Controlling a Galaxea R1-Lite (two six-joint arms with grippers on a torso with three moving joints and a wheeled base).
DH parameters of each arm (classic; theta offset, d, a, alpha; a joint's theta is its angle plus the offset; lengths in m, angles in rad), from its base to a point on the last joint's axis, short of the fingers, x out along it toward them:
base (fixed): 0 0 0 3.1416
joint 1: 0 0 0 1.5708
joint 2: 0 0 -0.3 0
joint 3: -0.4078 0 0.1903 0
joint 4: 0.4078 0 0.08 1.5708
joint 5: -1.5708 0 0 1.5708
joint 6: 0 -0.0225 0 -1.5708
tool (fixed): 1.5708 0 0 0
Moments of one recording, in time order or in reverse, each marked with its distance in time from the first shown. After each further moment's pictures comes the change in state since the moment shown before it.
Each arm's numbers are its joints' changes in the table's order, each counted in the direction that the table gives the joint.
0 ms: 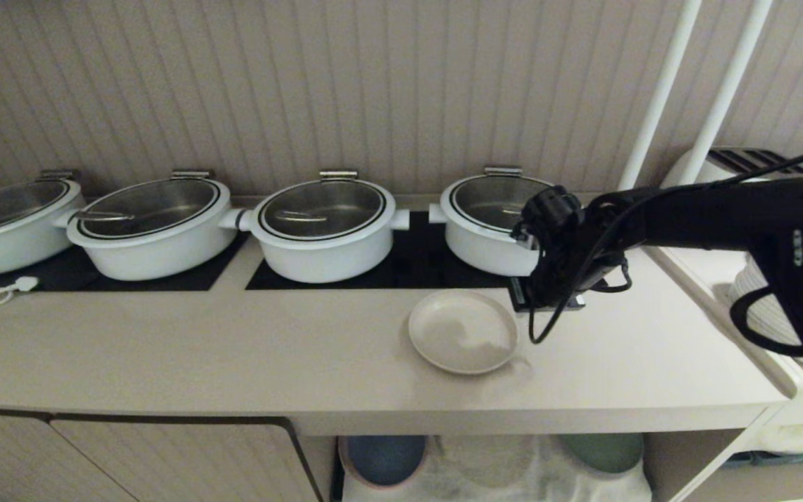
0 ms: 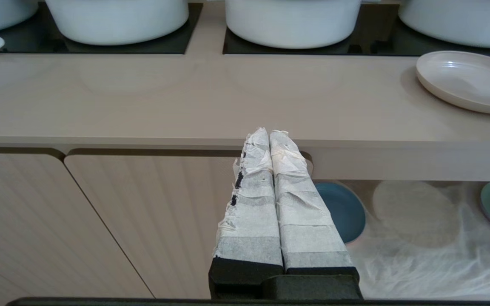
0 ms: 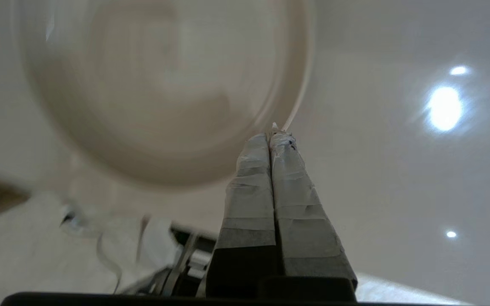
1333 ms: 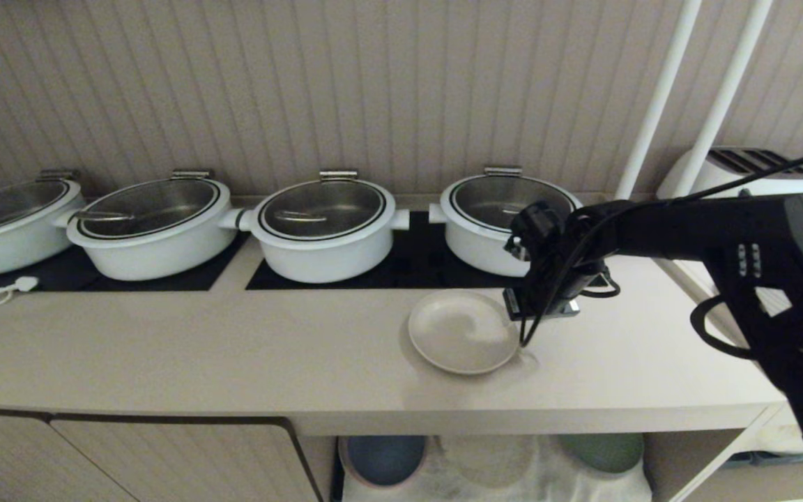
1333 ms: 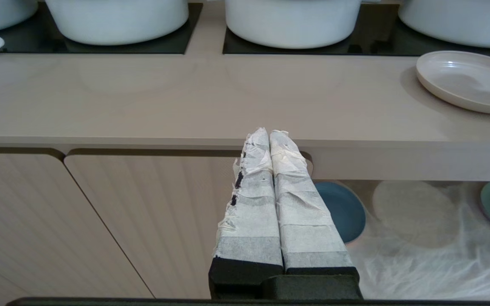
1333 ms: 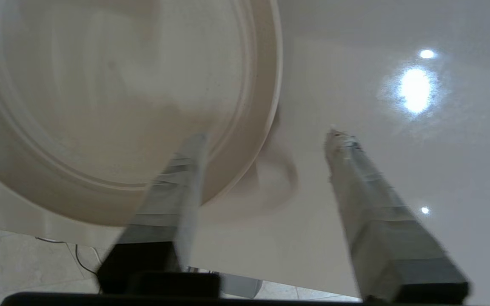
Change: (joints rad) left arm 0.000 0.000 0.000 0.000 0.000 0.000; right arm 0.000 0.095 -0.082 0.051 -0.070 0.003
